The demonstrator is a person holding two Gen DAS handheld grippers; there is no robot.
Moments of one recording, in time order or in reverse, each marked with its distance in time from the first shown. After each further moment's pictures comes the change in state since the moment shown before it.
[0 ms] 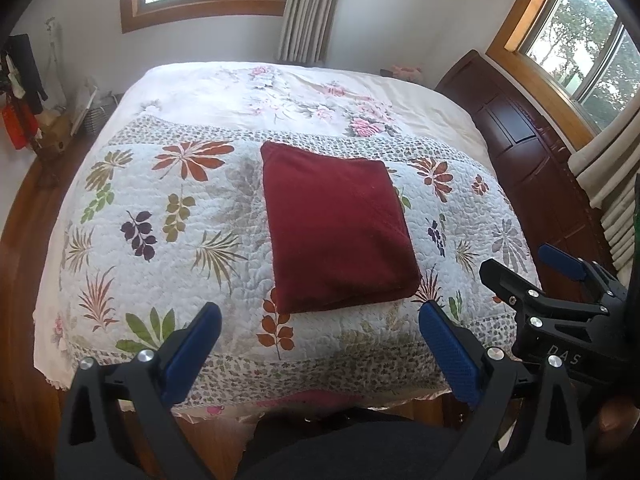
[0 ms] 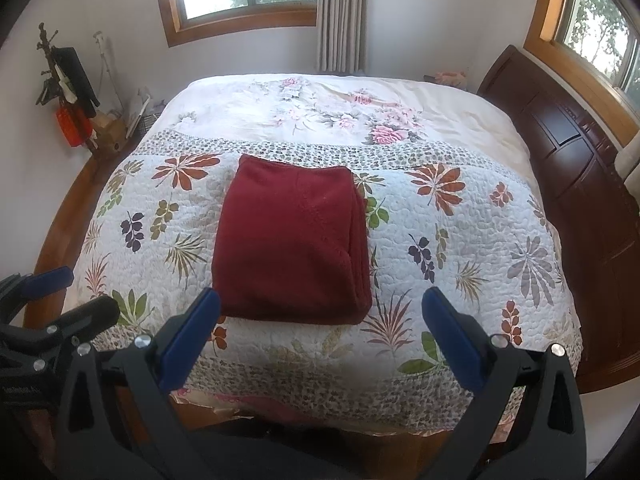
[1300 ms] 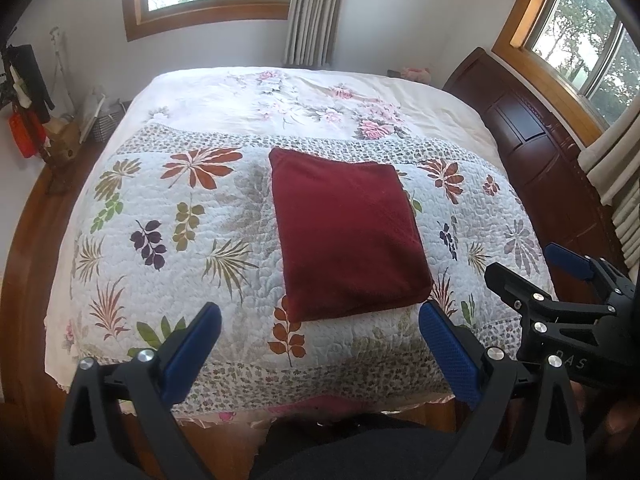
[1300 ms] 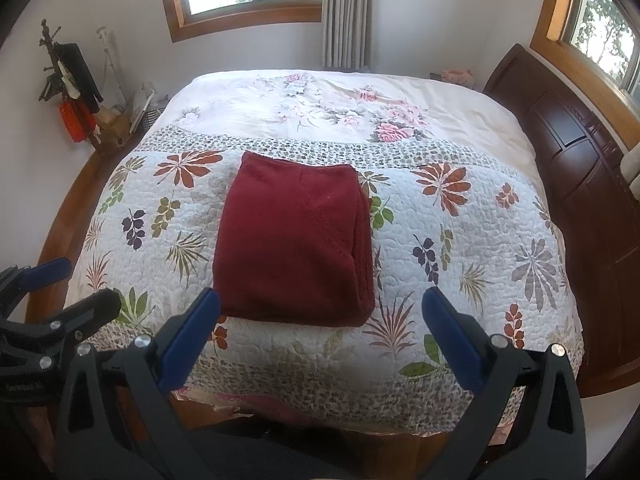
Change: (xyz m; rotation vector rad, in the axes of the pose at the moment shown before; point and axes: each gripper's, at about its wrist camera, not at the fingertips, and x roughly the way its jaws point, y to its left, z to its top) left arm 0.003 -0.003 0.010 0.021 -0.008 0.050; right arm 0.008 -0.002 0.007 -0.015 0.014 0.015
